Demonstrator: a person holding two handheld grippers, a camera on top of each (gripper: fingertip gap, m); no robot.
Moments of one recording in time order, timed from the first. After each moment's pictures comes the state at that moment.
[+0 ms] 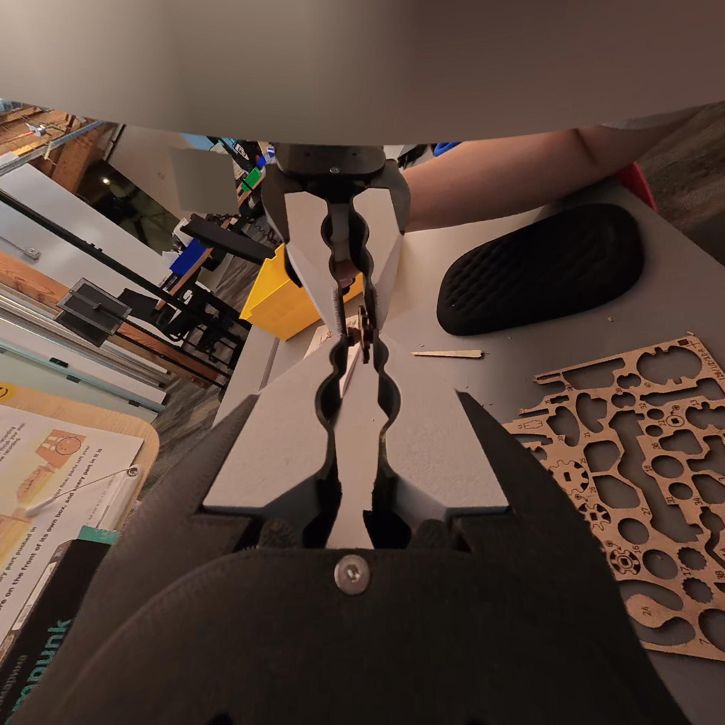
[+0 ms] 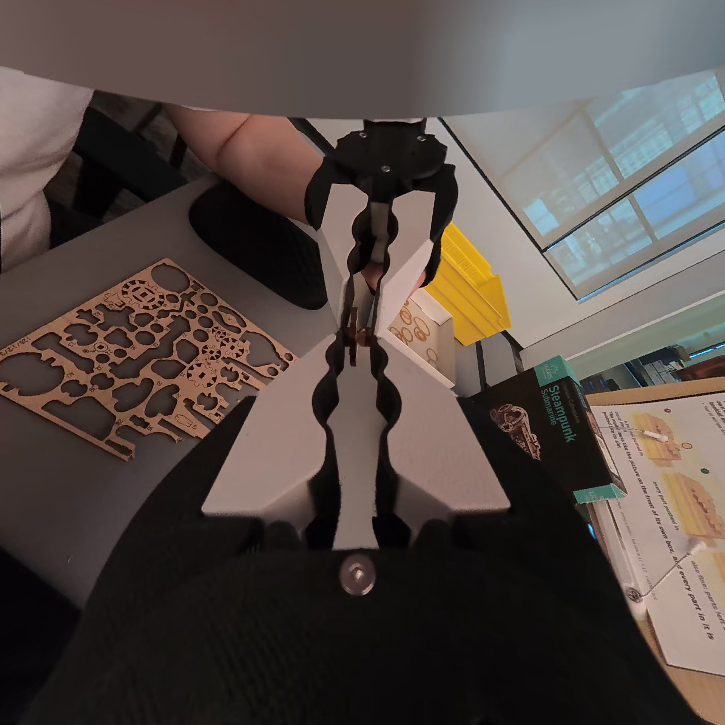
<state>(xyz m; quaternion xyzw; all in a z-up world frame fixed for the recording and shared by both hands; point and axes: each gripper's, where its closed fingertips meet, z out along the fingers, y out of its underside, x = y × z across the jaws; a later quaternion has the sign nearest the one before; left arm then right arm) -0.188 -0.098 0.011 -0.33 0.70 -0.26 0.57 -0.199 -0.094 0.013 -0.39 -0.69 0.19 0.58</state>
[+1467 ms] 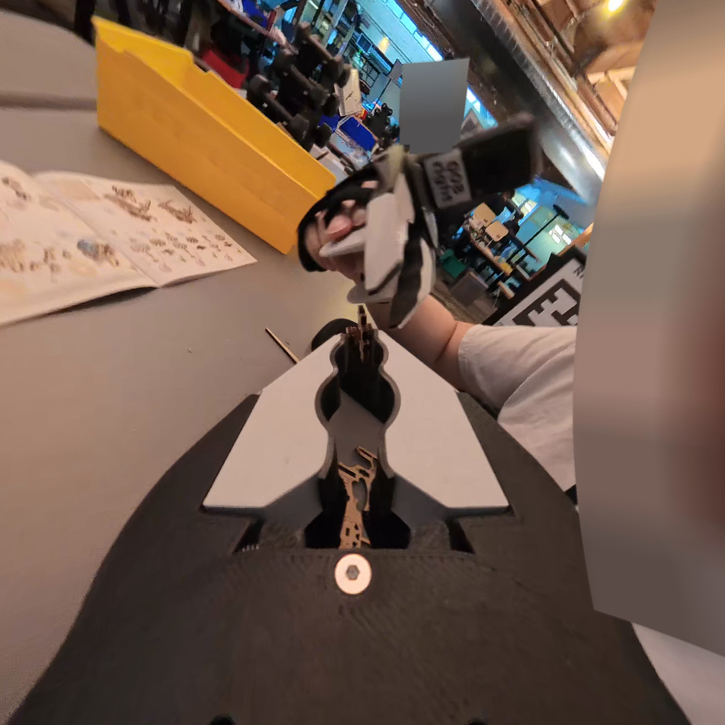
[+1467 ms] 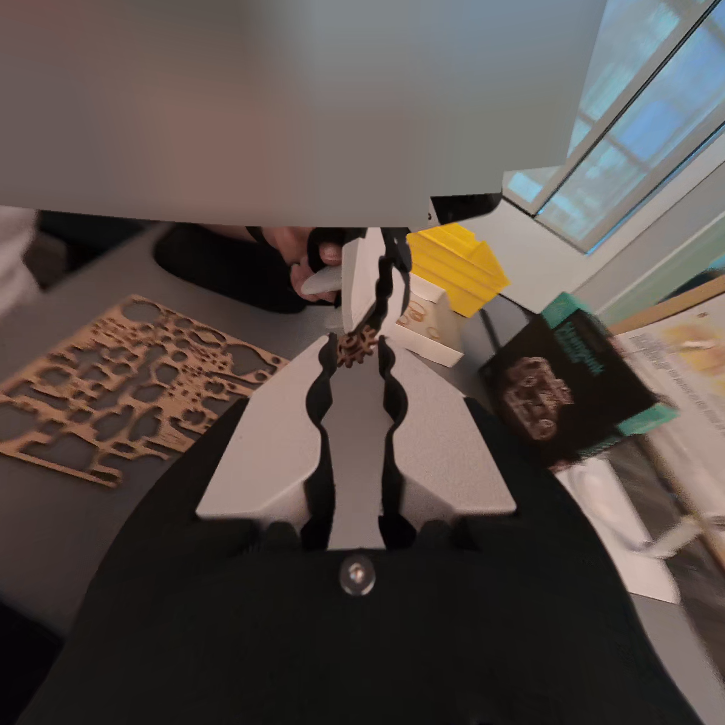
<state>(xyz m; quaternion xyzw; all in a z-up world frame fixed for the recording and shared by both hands) -0.184 -0.050 -0.012 -0.62 0.41 -0.63 0.23 -0.184 -0.055 0.004 -0.47 -0.60 0.27 0.59</state>
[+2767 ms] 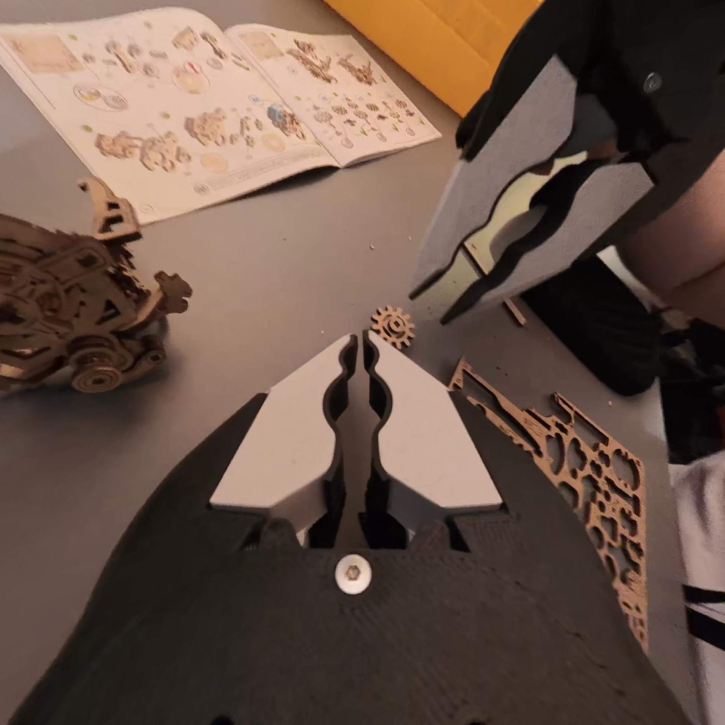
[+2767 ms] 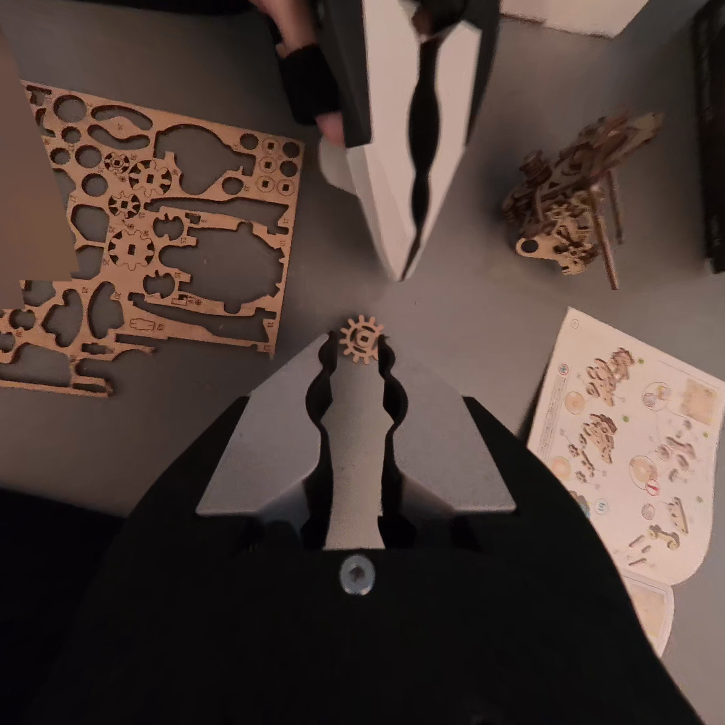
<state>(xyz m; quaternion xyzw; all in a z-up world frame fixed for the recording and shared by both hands) -0.188 0.010 -0.130 -0.74 0.46 -0.42 0.26 -0.171 -0.017 -0.124 -0.71 -0.63 0.15 0.28</state>
